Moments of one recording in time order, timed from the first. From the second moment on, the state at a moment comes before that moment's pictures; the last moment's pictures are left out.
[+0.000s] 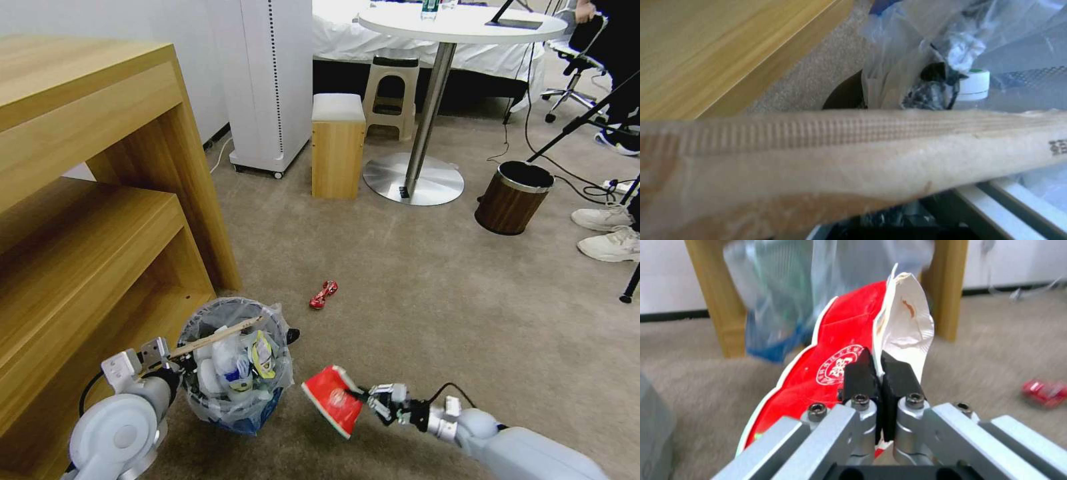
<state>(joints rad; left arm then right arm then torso) 1.50 -1.01 -0.54 -2.17 -1.25 0.52 -0.77 -0.81 0.82 -0.54 1.12 0.94 0.81 -0.84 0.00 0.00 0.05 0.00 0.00</state>
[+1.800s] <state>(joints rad) 1.54 -1.07 -0.50 -2.26 -1.19 0.53 -0.76 -0.57 0.84 -0.76 1.53 0.93 0.74 -0.40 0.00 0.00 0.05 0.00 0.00</state>
